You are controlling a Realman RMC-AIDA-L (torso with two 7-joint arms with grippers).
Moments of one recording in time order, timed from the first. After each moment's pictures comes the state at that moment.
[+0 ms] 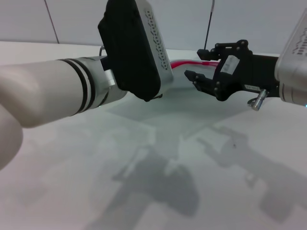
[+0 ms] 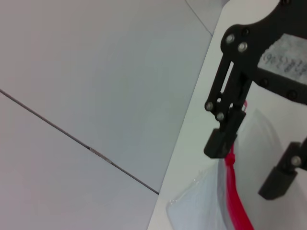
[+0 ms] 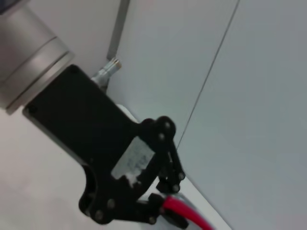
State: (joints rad) left arm -0.27 -1.98 2.00 1.85 2.87 0.79 -2.49; right arm 0.28 2.02 -1.66 -1.59 -2.00 -0.84 1.92
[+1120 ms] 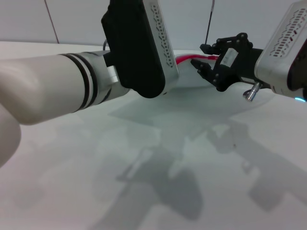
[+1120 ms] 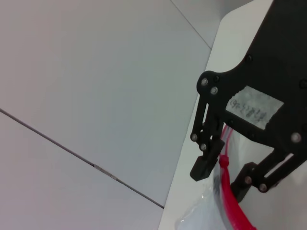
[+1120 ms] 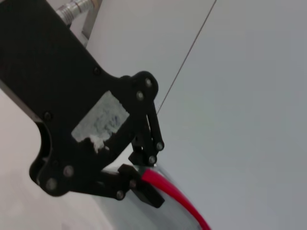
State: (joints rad) left arm -0.28 -1.98 2.00 1.88 2.87 0.81 -2.48; right arm 0.33 2.02 -1.71 -1.51 -2.10 -0.70 1.92
